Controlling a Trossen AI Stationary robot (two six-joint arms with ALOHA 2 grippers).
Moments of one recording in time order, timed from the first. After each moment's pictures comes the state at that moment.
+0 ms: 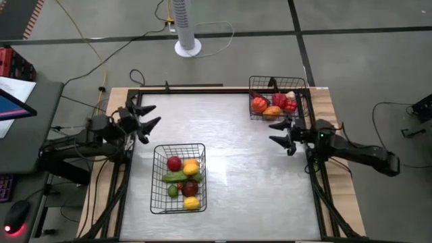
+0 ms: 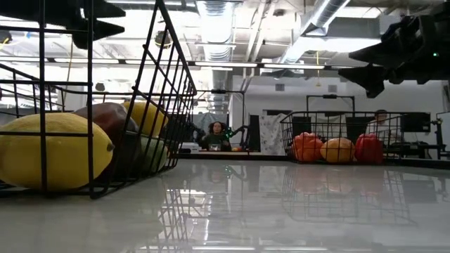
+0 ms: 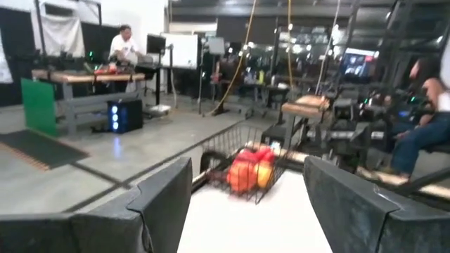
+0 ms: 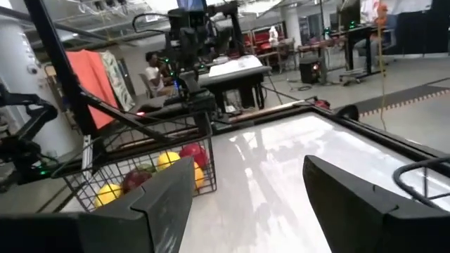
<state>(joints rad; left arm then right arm) 0.17 0.23 0.39 -0.05 -0.31 -0.07 -0.37 0.16 0.02 0.22 -0.25 0.23</state>
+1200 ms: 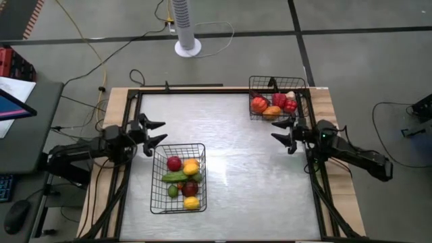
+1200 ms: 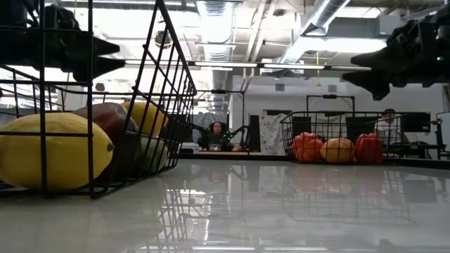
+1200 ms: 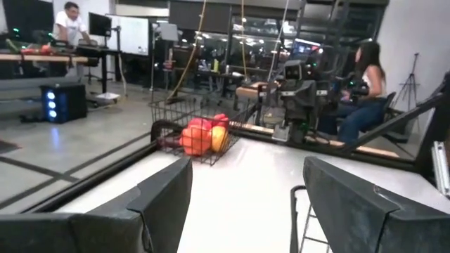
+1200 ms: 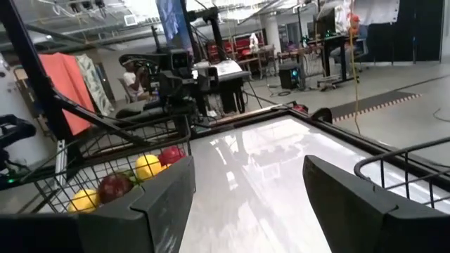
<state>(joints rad) 0.17 0.00 0.05 0.03 -0.12 -0.12 -0.40 0.00 0.01 0.07 -0.21 0.21</state>
